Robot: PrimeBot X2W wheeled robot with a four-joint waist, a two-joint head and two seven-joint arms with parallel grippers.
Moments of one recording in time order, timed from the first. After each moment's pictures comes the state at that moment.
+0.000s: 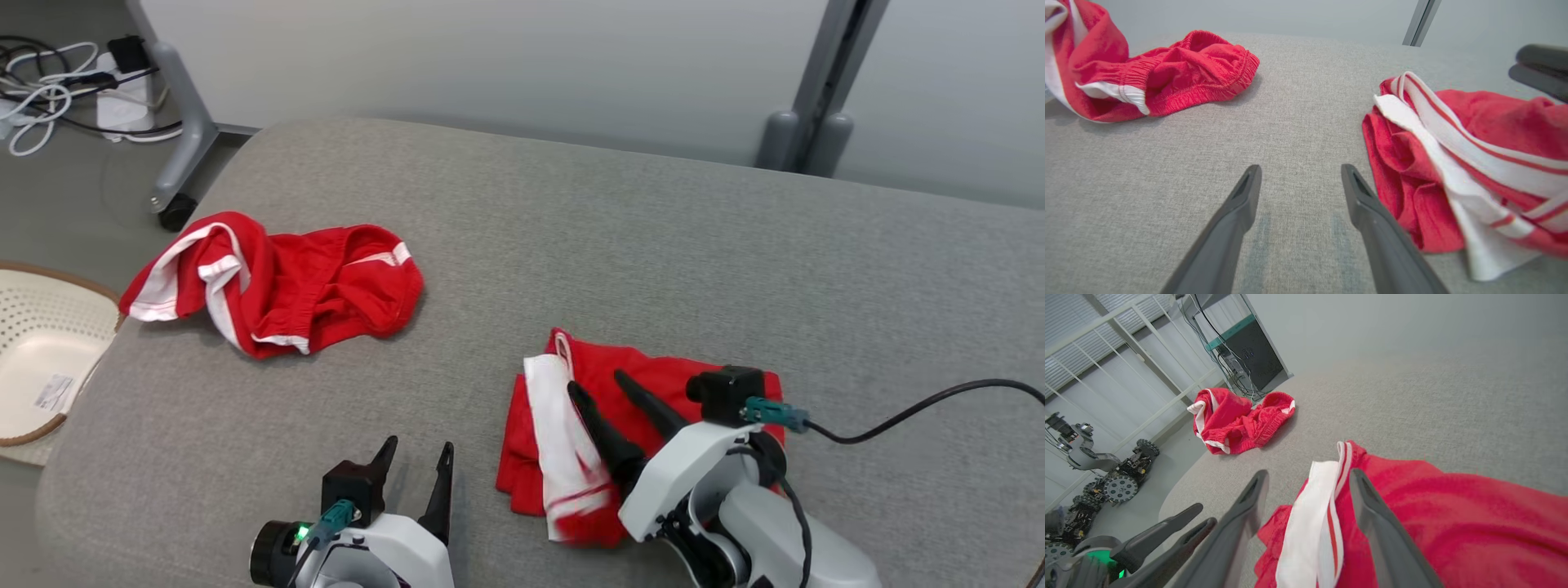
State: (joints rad) left arm -0.25 0.05 -0.50 0.68 -0.42 0.12 -0.26; right arm -0.54 -0.05 0.82 0.73 0.87 0.13 -0.25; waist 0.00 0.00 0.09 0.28
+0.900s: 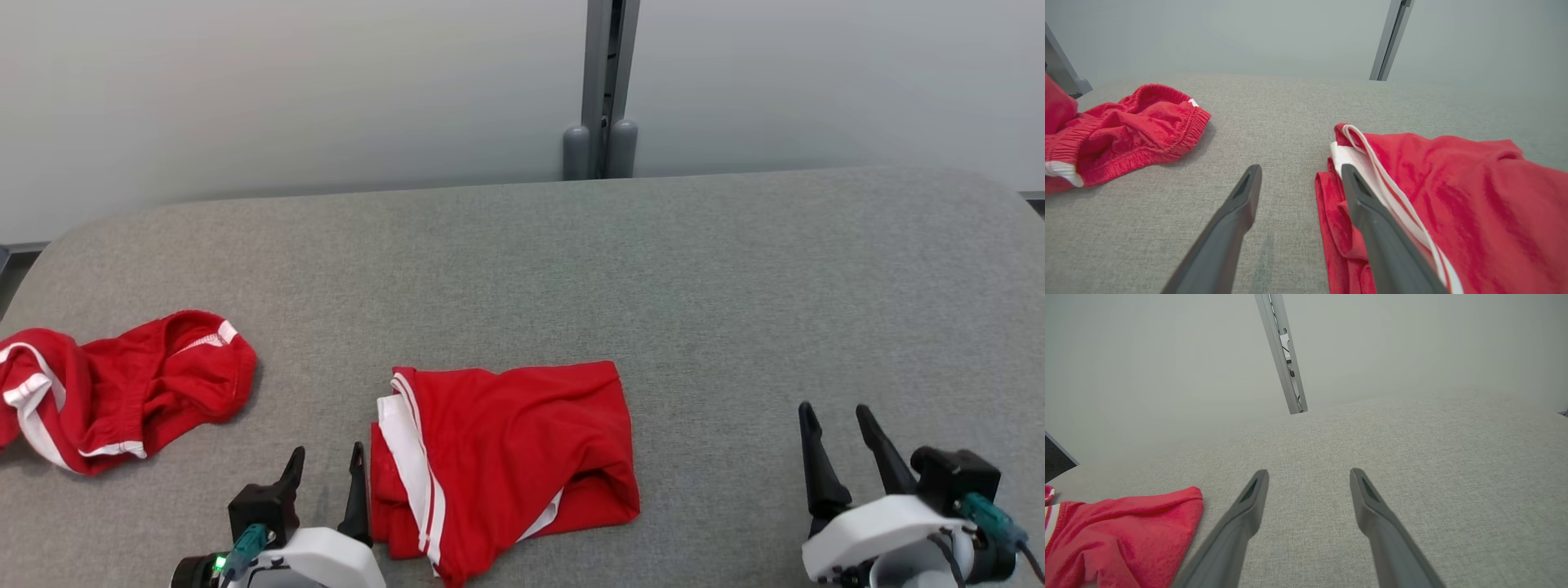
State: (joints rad) left arm -0.16 0.05 -0.23 0.59 -0.31 0.13 -0.26; right arm -0.17 -0.05 0.06 0.49 0.32 0.13 -0.26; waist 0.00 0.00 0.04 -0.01
